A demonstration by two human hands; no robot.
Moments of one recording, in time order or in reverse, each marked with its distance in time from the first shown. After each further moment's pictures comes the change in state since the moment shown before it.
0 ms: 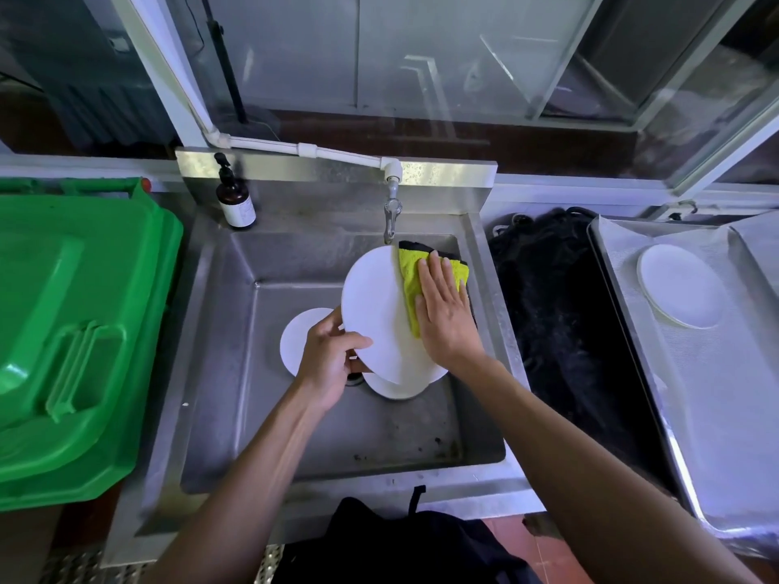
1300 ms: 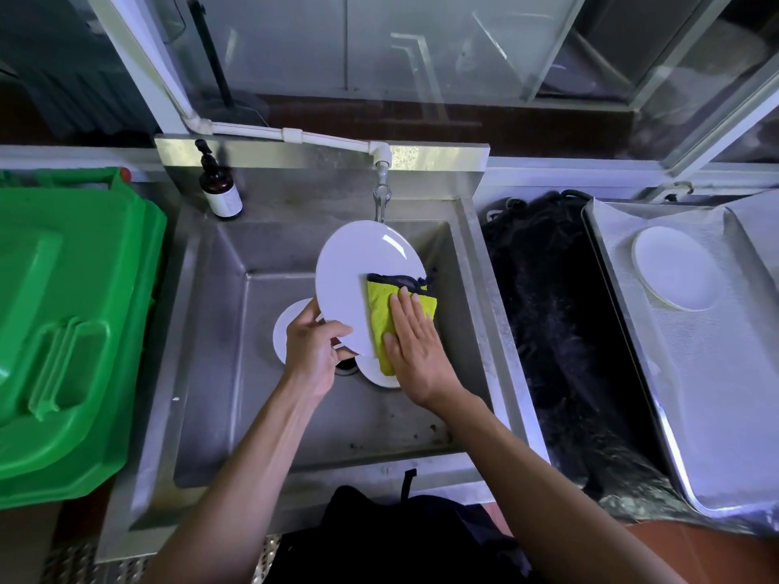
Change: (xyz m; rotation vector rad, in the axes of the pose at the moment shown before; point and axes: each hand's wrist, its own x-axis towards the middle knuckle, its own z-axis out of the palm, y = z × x) left_hand 0.008 -0.010 -0.001 -0.117 0.153 0.041; right_hand -0.051 0.006 0.050 0.116 -0.098 -0.069
